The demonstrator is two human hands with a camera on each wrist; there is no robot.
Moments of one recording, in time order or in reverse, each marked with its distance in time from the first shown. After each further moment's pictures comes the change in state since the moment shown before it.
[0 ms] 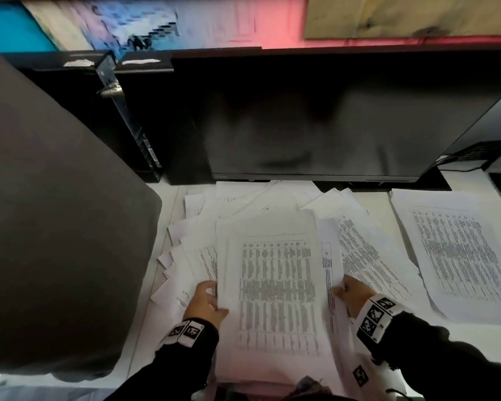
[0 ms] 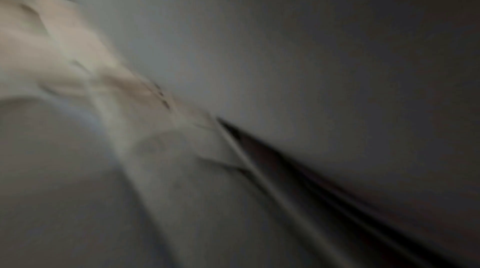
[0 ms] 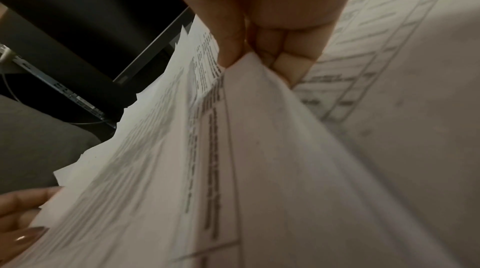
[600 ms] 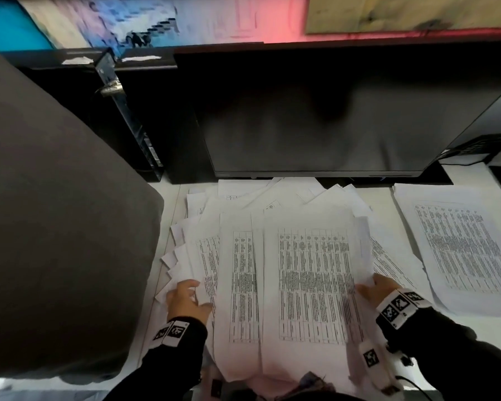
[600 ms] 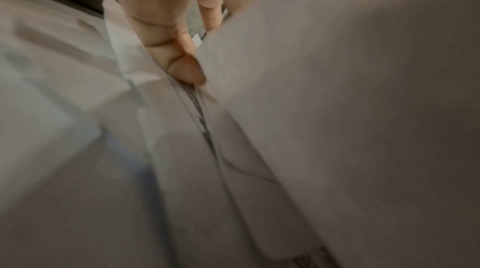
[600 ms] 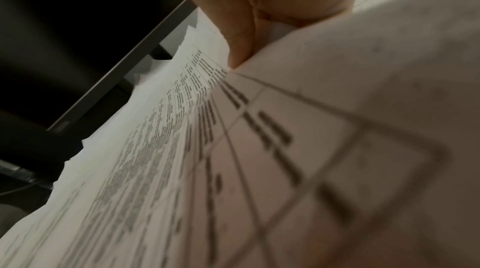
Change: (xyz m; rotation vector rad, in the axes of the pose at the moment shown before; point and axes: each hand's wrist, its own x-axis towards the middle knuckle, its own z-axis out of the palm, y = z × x) left_hand 0.006 -0.014 -0.025 -0.125 0.235 -0.067; right_hand -0.002 0.018 -0.020 -0.004 0.053 0.227
